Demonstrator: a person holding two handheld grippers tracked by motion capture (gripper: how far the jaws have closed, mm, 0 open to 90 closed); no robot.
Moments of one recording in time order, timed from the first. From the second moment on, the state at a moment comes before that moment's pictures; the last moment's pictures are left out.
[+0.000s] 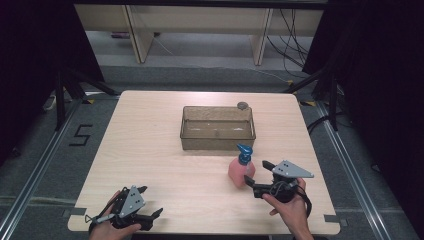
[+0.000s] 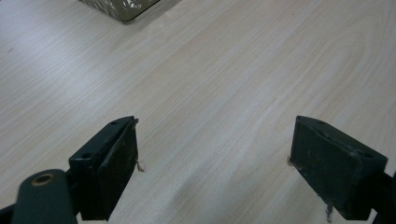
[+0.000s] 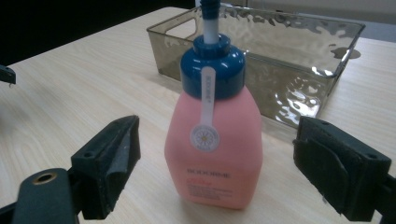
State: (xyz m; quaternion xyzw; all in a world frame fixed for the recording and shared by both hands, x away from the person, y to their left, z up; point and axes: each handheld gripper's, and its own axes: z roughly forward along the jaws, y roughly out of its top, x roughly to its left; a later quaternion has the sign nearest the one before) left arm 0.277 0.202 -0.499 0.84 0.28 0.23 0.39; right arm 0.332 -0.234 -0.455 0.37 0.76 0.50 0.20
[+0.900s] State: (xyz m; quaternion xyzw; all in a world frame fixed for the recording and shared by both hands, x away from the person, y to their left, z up) left arm 0.273 0.202 -0.493 0.85 0.27 0.24 0.39; right arm 0.352 -0.211 -0.447 0.37 0.76 0.49 0.21
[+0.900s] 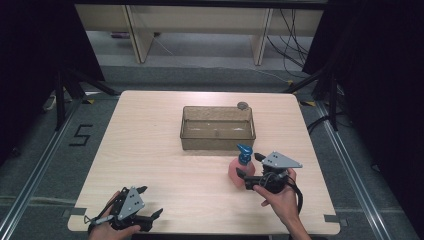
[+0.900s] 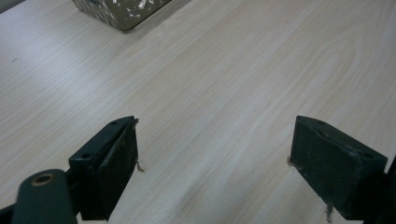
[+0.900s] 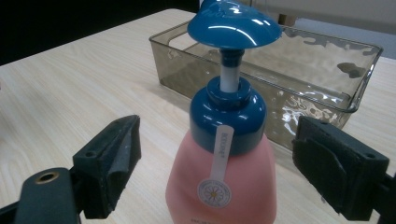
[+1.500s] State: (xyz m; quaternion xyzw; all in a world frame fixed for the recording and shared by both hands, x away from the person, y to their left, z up) left arm 0.273 0.202 -0.496 0.85 0.27 0.24 0.39; right arm 0.371 -0.208 -0.452 0.36 0.76 0.49 0.20
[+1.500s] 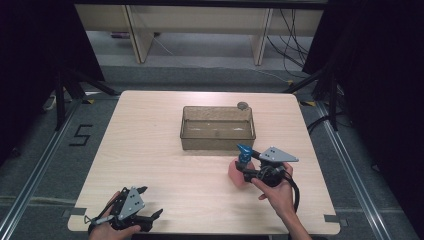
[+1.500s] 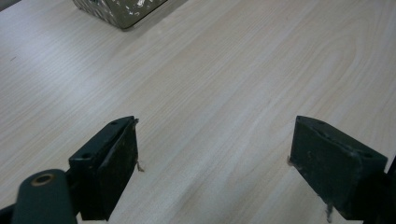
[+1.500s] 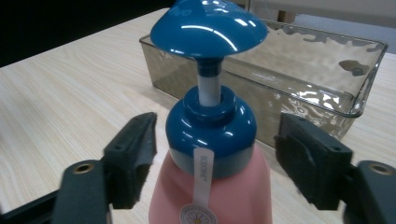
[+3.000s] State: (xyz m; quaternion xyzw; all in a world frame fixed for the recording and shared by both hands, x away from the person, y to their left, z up) left arm 0.273 0.202 -0.496 0.85 0.27 0.24 0.39; right arm 0.370 -0.205 -0.435 0.36 0.76 0.50 0.22
